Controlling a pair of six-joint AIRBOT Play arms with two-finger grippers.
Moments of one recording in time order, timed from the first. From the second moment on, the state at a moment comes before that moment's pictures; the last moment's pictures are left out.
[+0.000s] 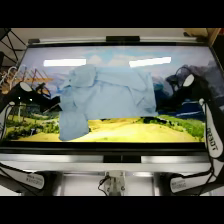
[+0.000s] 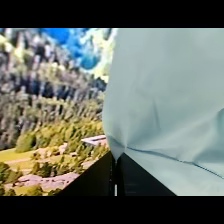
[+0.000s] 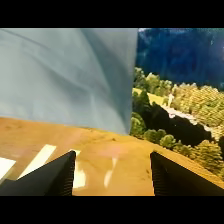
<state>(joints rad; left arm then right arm) 0.18 -1.70 1.29 1.13 -1.18 -1.51 -0.10 -1.64 1.35 -1.31 1.36 1.37</state>
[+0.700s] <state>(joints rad) 0.17 -1.66 1.29 1.11 -1.20 -1.50 -0.09 -1.75 1.30 -1.18 1.27 1.40</state>
